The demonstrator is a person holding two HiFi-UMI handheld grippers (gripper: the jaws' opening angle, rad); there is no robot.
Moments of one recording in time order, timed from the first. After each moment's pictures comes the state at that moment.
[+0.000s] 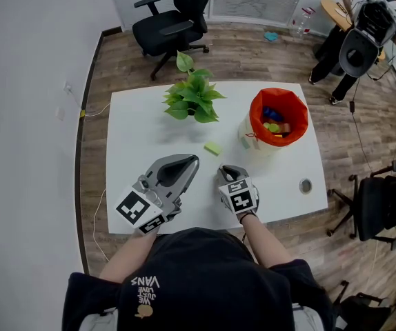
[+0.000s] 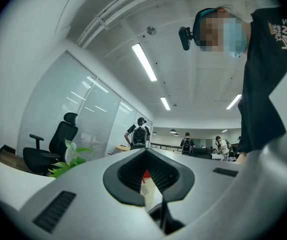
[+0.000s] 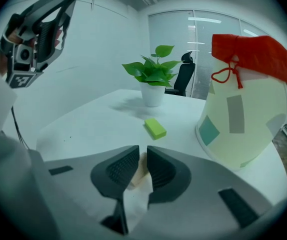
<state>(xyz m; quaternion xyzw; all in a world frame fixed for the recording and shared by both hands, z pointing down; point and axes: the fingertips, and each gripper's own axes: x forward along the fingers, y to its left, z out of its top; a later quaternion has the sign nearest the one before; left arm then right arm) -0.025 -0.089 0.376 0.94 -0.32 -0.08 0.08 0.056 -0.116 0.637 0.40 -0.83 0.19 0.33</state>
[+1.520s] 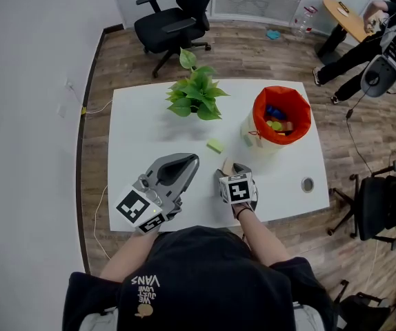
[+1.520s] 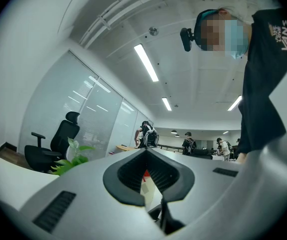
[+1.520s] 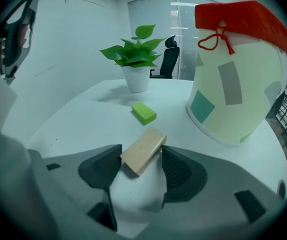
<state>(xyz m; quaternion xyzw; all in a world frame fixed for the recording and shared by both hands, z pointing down) -0.032 -0.087 0.381 0.94 -0.32 -0.09 0.09 0.071 -0.120 0.670 0.45 -0.77 0.27 0.36</state>
